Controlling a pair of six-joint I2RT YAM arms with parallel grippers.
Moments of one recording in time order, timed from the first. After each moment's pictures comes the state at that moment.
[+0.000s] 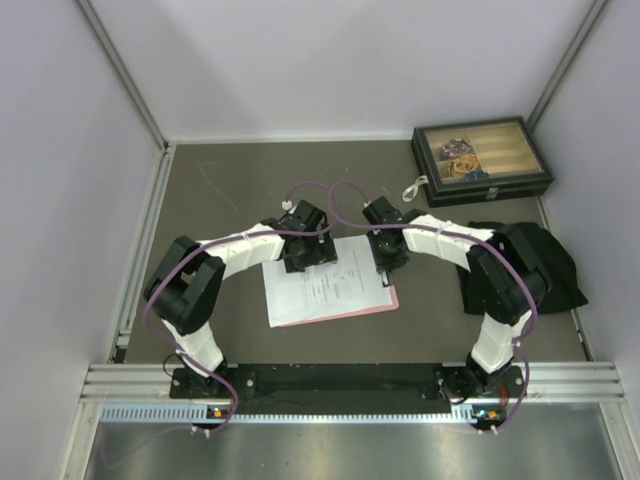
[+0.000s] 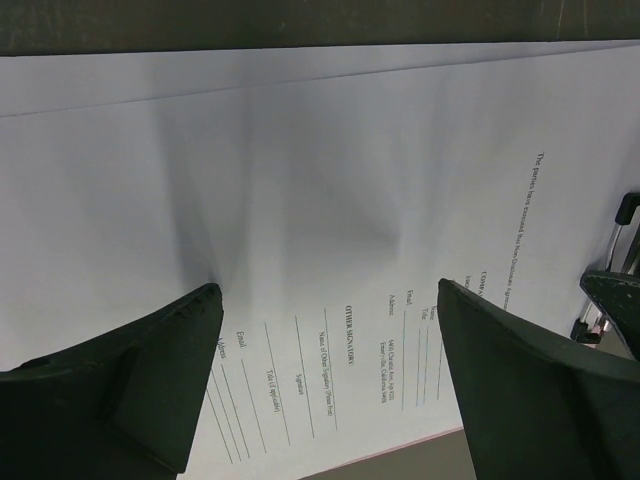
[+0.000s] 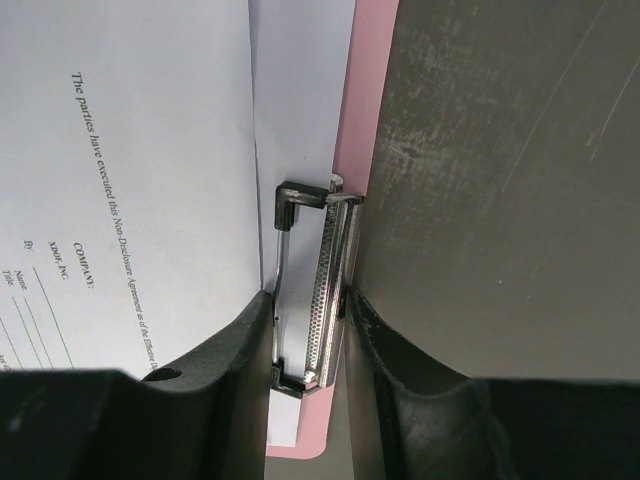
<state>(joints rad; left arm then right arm) -0.64 1.74 1.07 -0.39 -0.04 -0.82 0.63 1.80 1.14 -0.61 0.13 0.37</state>
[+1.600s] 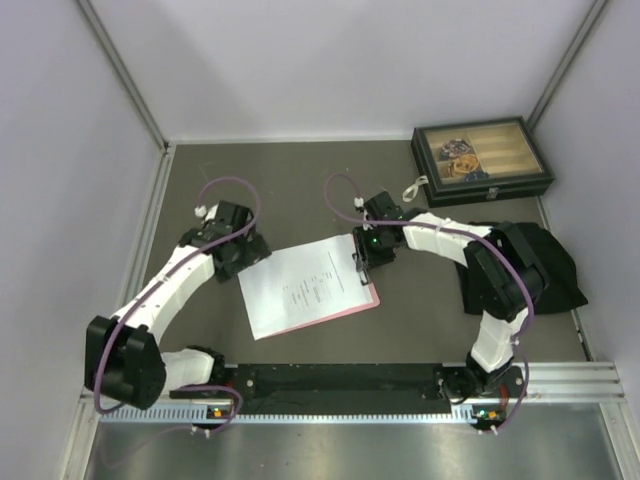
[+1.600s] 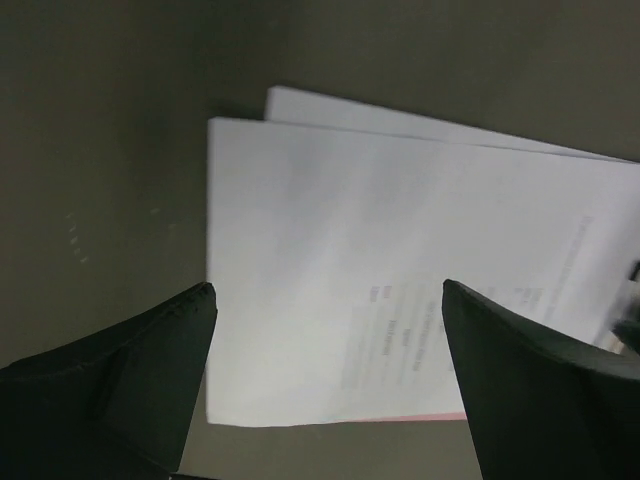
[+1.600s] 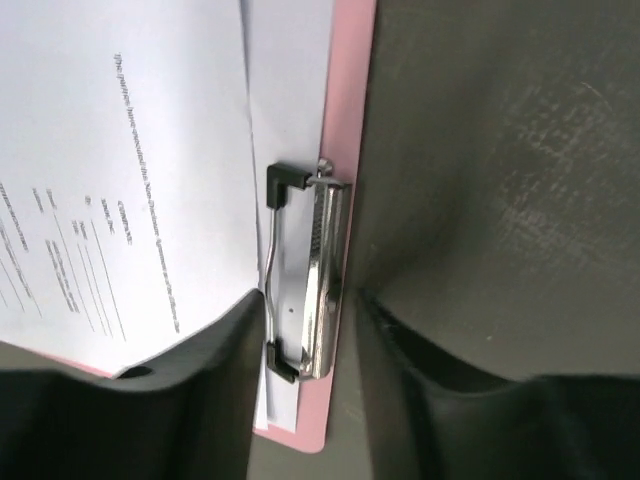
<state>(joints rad) -0.36 1.28 0.96 -0.70 -0.17 -0.77 0.59 1.81 1.13 -0.43 -0.18 0.33</state>
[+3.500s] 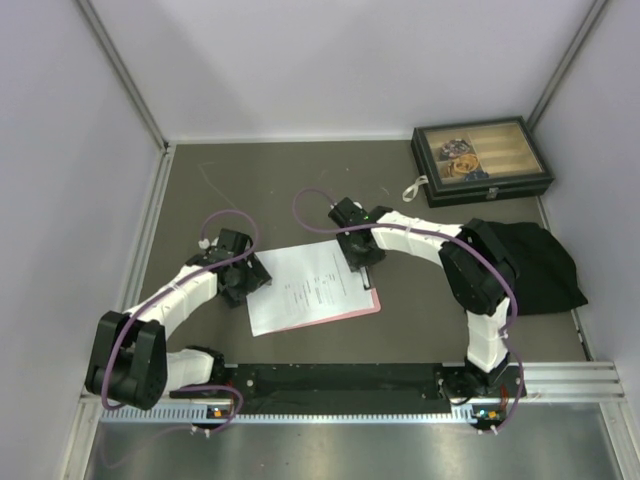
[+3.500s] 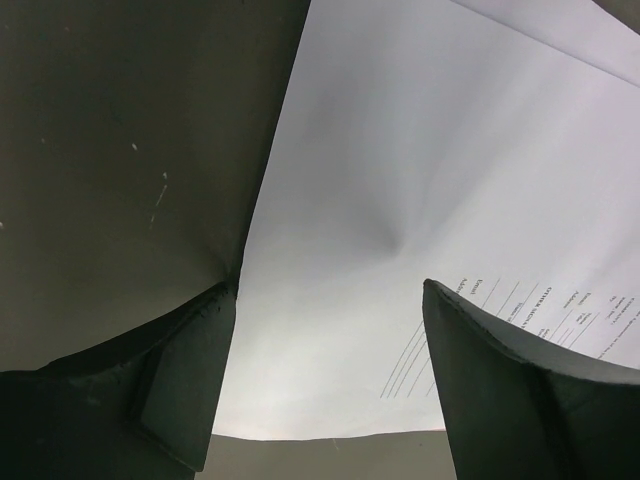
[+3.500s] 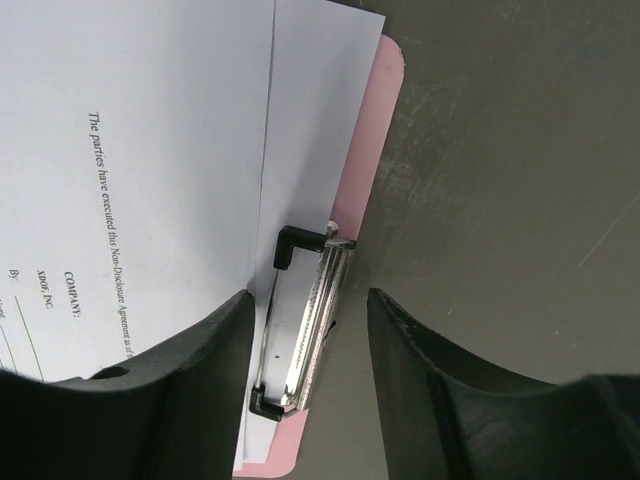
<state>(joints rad) -0.27 1.24 0.62 -0.53 -0.05 -0.89 0.77 1.94 1.35 -0.68 0.23 0.32</state>
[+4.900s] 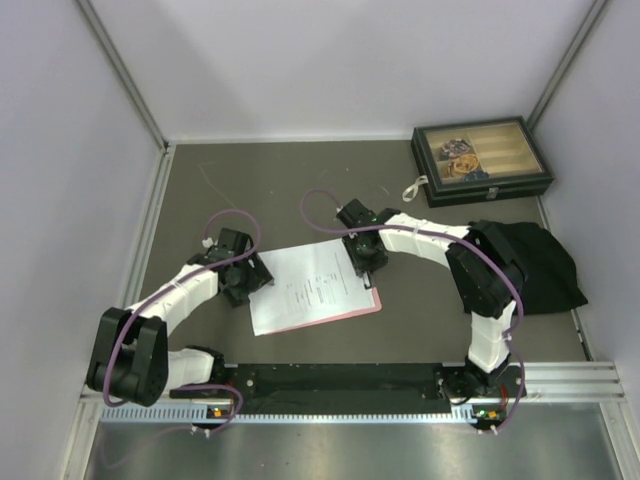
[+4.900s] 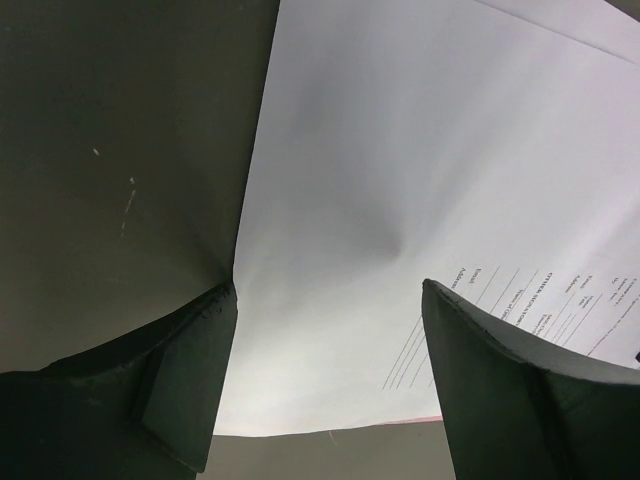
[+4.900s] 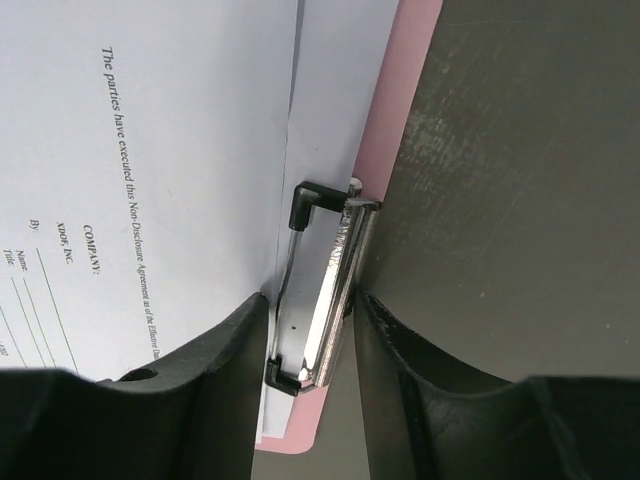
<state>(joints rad) -0.27 1.25 0.61 -0.50 0.00 -0.86 0.74 1.90 1.27 -0.64 0.12 0.34</state>
